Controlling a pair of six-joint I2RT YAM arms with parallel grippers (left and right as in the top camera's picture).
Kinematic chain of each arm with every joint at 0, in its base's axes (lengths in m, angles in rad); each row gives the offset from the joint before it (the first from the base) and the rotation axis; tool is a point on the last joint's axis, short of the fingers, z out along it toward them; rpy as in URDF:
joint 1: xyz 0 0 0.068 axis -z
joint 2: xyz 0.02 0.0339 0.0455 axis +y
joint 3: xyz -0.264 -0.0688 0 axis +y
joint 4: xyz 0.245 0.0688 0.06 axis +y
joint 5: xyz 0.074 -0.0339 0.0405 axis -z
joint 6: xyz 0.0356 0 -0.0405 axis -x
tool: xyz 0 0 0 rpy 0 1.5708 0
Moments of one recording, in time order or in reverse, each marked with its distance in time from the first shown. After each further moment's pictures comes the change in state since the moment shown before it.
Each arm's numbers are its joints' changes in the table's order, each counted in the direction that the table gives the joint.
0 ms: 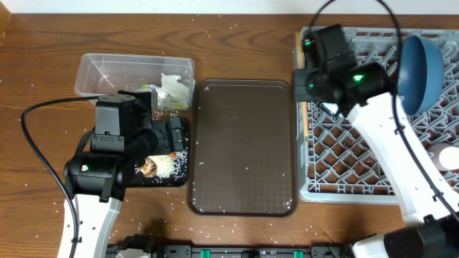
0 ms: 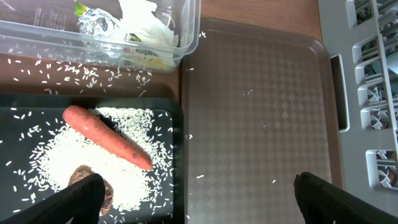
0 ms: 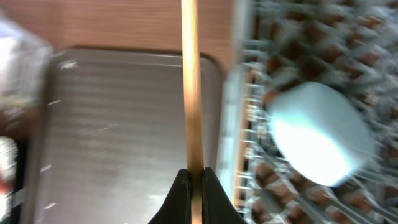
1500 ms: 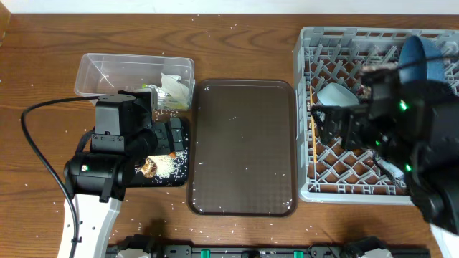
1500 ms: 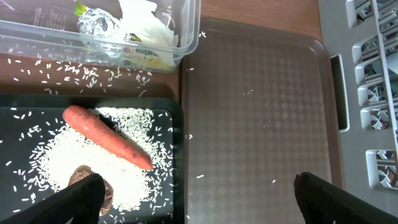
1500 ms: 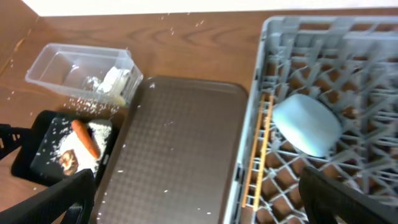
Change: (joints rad) left arm 0.000 0.000 0.000 0.000 0.000 0.000; right arm 0.053 -0.566 0.110 0.072 -0.200 0.072
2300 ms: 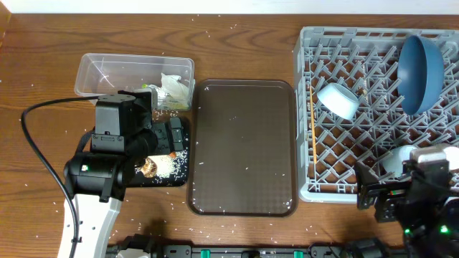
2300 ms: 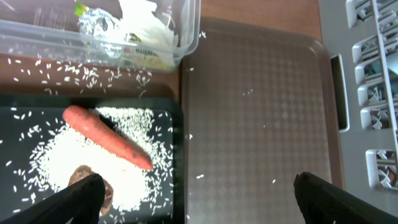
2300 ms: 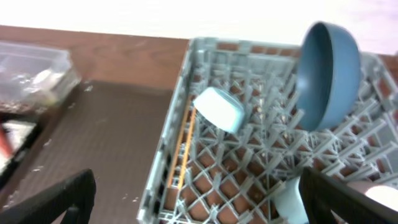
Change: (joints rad) left arm 0.000 0.000 0.000 0.000 0.000 0.000; right arm 0.077 -0.564 0.367 -0.001 0.205 0.174
